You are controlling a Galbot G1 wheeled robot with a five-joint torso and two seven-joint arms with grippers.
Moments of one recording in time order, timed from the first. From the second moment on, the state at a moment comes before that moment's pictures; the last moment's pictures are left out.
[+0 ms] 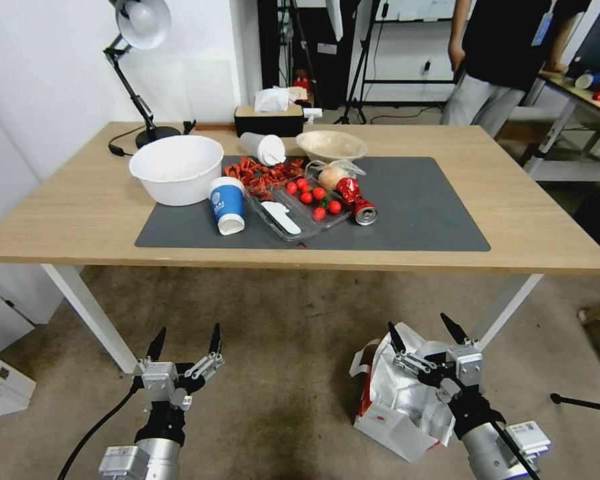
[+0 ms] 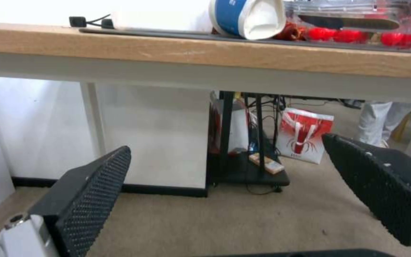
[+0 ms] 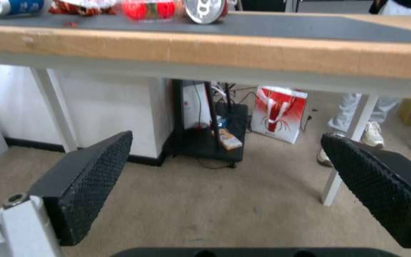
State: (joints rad) left arm 1.90 -1.25 -0.42 -2.19 -0.27 -0.28 -0.24; right arm -1.89 1.37 0.60 2.28 0.17 0.04 -0.12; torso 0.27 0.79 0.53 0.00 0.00
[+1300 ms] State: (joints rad) left arm 1.88 -1.25 -0.41 -2.17 -0.27 -0.29 -0.26; right arm -1.89 1.37 0.59 2.25 0.17 0.04 -0.14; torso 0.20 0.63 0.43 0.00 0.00
